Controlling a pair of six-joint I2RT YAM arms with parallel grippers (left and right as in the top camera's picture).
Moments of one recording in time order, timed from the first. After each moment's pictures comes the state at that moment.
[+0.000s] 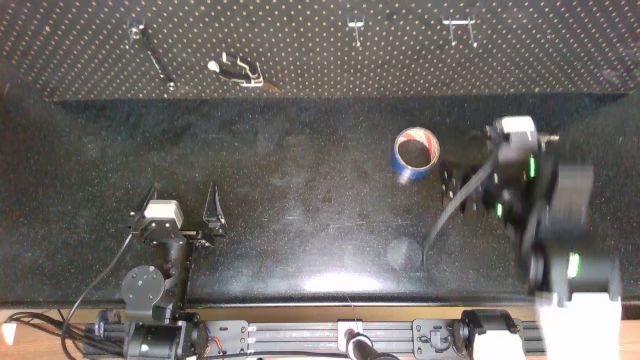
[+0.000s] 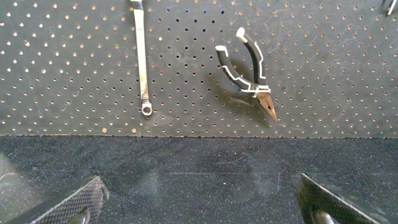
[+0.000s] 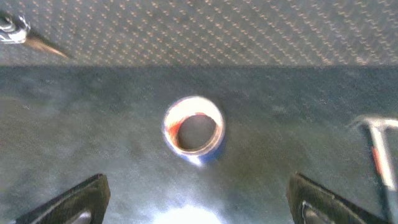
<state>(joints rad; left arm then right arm) -0.04 0.01 0.01 -0.07 -0.01 -0.07 -0.01 0.95 1.04 -0.90 -0.25 0.03</state>
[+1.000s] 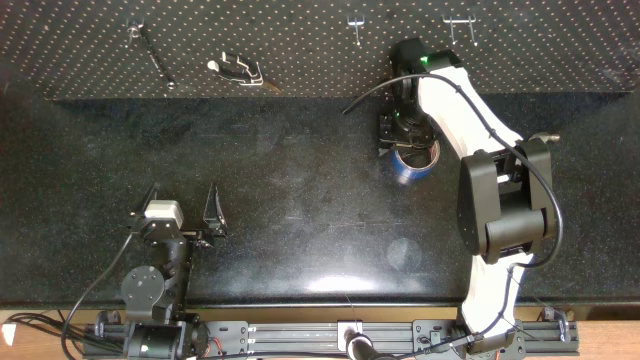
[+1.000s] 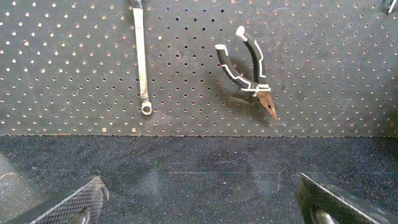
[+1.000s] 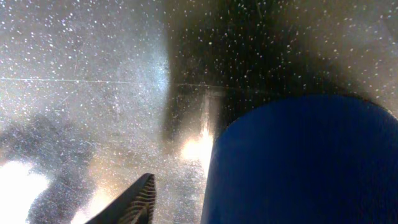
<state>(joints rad) -0.04 0.01 0.01 -0.07 -0.01 -0.06 0.22 2.11 1.60 -1.14 -0.23 0.27</state>
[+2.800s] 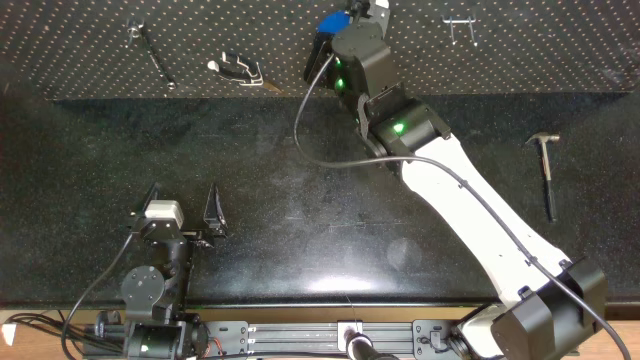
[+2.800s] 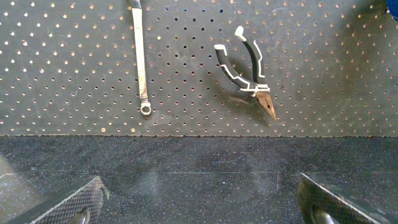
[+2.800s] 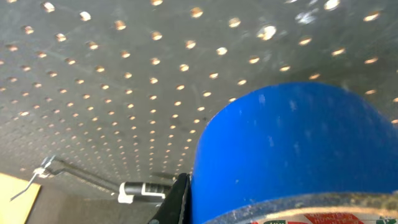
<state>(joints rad) -0.04 0.01 0.01 -0.07 -0.01 -0.06 0.54 1.64 1.43 -0.21 0.11 0.73</state>
